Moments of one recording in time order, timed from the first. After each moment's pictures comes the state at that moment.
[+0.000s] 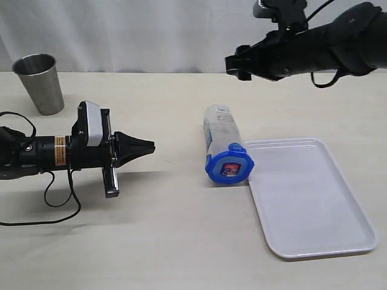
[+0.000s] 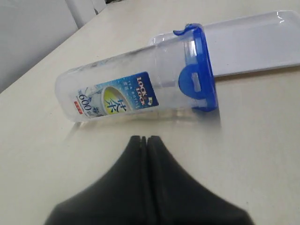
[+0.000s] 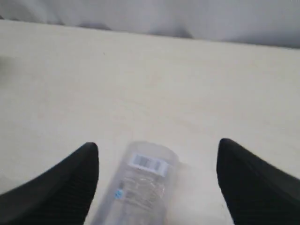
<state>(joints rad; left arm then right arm) -0.10 2.24 -0.93 1.27 -1.21 -0.07 0.24 1.83 -1.30 0.76 0.31 -0.64</state>
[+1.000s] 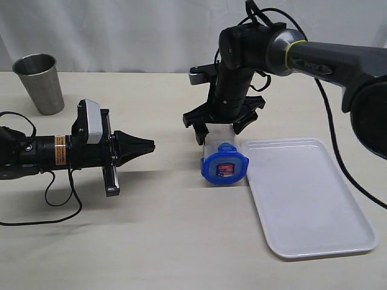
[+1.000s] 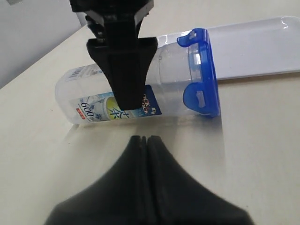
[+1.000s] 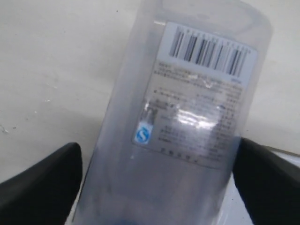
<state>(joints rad) -0.10 2.24 -0.93 1.26 -1.21 -0.10 0.43 2.33 -1.93 -0.02 1.08 0.12</state>
